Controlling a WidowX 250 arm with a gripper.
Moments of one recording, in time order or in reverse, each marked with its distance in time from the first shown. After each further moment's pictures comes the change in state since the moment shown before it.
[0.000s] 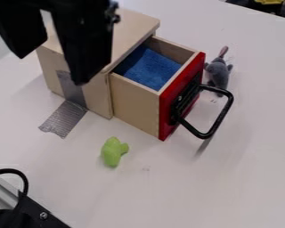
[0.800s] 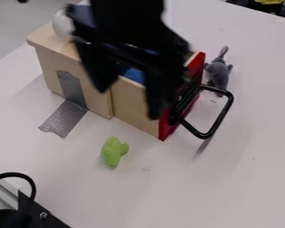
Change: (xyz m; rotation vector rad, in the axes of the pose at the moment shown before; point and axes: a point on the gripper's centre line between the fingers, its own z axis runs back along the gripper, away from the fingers) arm 0.057 -0.038 -0.079 -0.015 -0.021 -0.094
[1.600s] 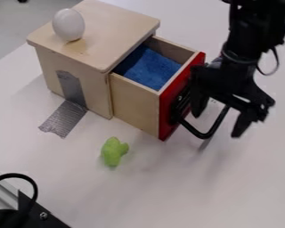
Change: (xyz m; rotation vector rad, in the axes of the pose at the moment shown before) arm 0.106 0.001 -0.124 0.096 0.062 0.078
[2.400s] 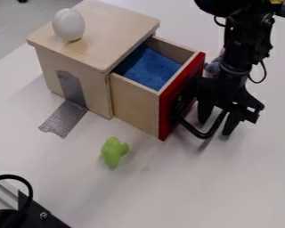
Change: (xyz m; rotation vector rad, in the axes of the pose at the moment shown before) arm 0.026 -0.008 -0.051 -0.015 0.039 -0.019
